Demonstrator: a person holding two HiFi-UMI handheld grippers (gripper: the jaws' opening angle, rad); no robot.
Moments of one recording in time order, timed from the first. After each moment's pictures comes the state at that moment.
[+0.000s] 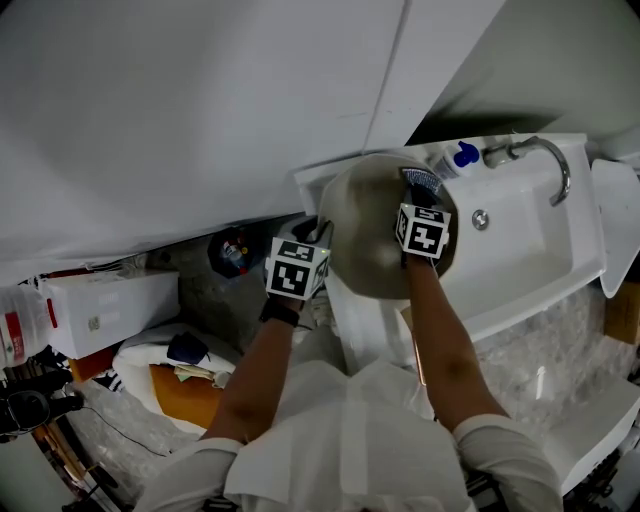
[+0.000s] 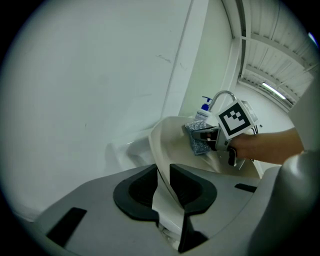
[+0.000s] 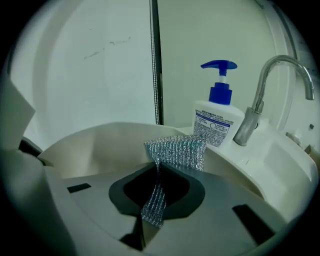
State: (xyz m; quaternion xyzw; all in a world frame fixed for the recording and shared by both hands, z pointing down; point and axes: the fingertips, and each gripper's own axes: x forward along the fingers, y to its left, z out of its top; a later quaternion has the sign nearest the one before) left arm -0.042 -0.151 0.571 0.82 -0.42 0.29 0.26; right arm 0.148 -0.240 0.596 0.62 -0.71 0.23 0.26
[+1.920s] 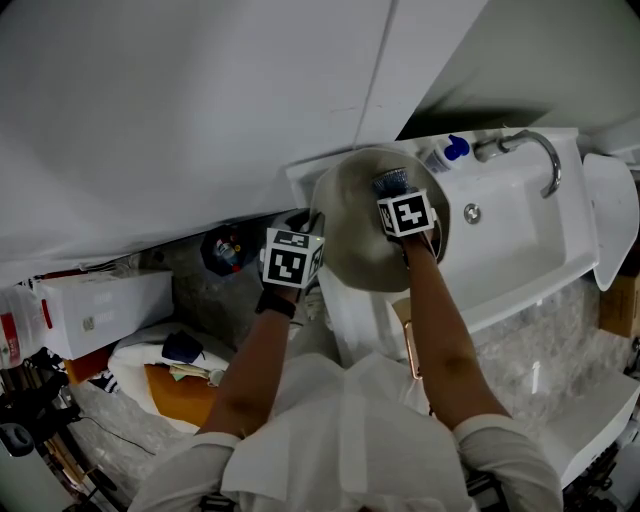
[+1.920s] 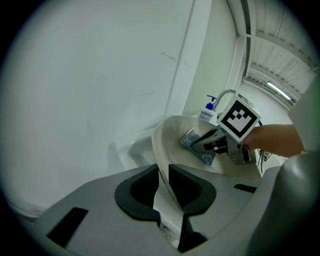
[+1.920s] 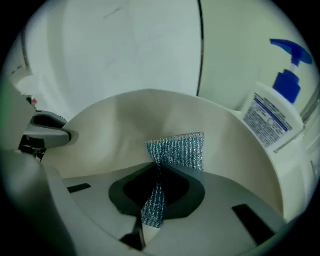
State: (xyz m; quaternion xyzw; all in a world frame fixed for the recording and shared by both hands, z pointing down) left arm -0.042 -0.158 0.573 0.80 -0.44 0.30 0.27; right arm 0.108 -0.211 0.627 0.44 -0.74 0.28 0.42
